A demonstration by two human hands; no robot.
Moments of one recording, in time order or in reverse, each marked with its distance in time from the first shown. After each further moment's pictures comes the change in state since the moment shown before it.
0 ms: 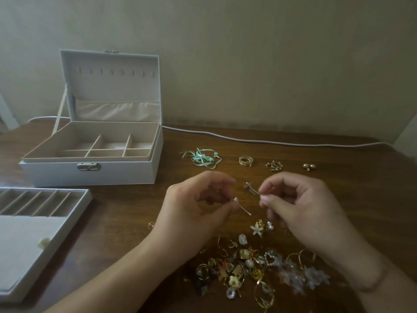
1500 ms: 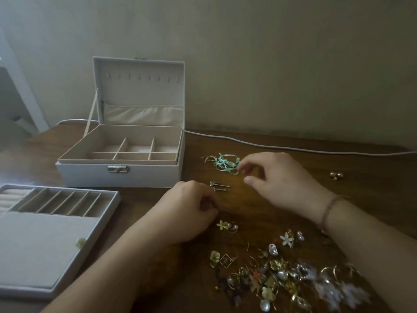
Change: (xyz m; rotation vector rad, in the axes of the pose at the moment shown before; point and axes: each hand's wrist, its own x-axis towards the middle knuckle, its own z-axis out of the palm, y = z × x) left_hand 0.021 -0.024 -0.054 0.563 -0.439 -0.385; right_hand 0.077 -0.025 0.043 -0.644 -0.178 -0.204
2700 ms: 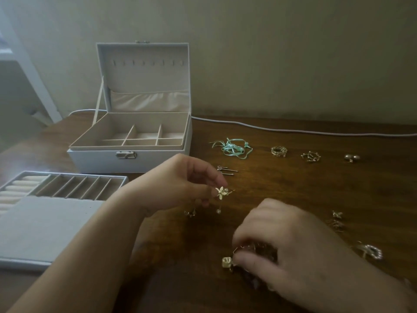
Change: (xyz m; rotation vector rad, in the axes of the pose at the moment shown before) left_hand -0.010 -0.010 -0.027 -0.663 -0.198 0.027; right_hand -0.093 -0.031 0.023 0.032 -0.106 -0.314
